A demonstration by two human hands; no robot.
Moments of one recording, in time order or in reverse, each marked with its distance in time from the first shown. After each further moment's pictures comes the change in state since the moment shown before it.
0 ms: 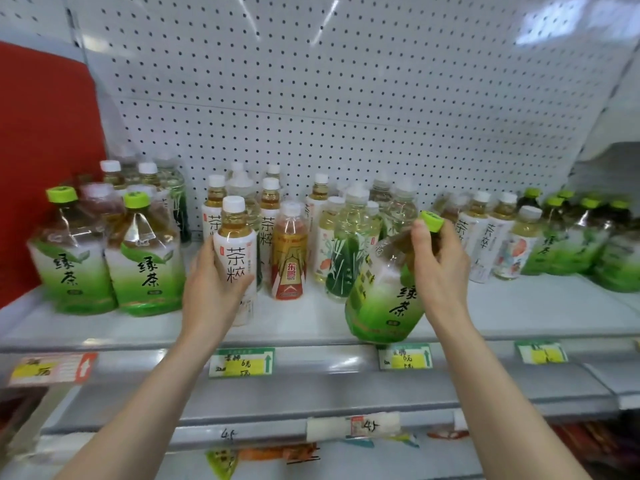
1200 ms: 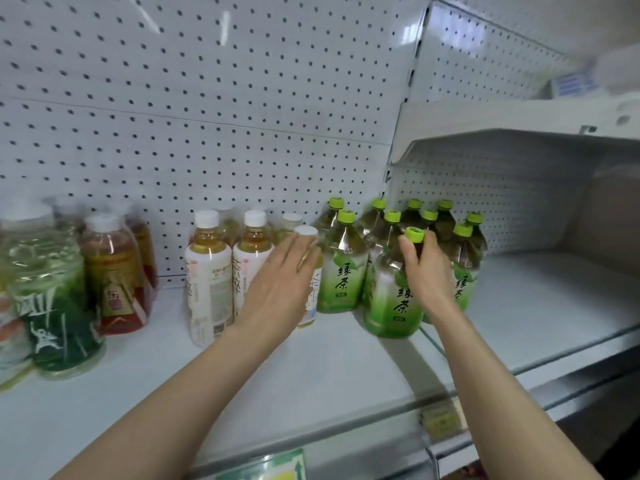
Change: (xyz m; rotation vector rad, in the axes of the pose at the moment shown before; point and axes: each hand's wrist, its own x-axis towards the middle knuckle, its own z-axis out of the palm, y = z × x) left_hand -0.020 0.300 0.498 0.529 -0.195 0.921; right_hand 0.286 0.335 -0.304 -0.490 -0.002 0.157
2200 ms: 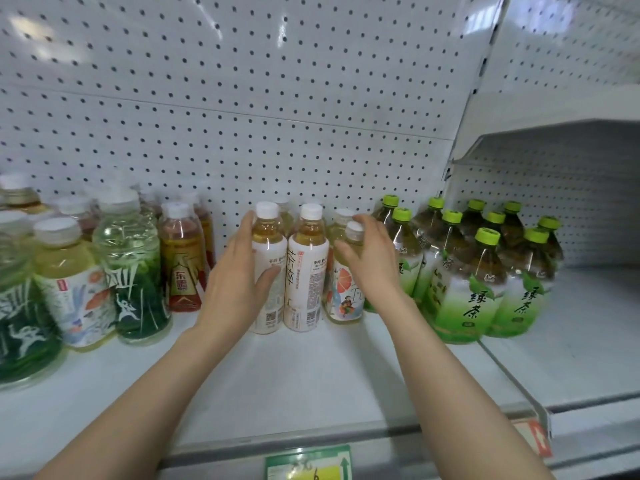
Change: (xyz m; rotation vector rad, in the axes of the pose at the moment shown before) left_hand -0.063 -0.075 -0.042 -0.394 0.180 -0.532; right_hand -0.029 -0.097 0.103 0.069 -0.201 -0.256
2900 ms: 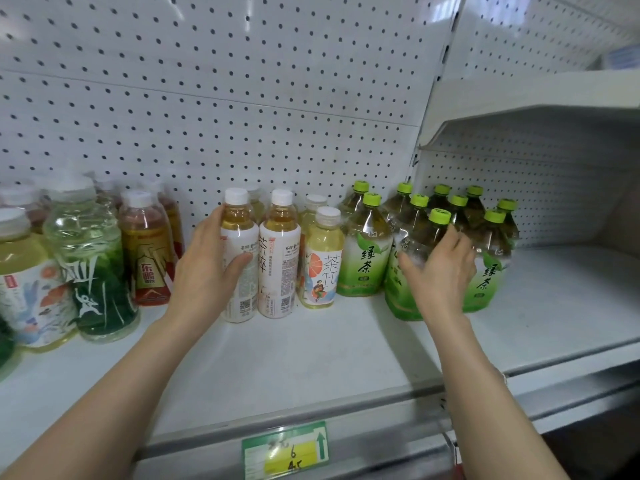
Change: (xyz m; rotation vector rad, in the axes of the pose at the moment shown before) left_hand 0.002 -0.008 0.007 -0.033 0.004 -0.017; right_hand -0.035 0.094 -0.073 -0.444 0.353 0.286
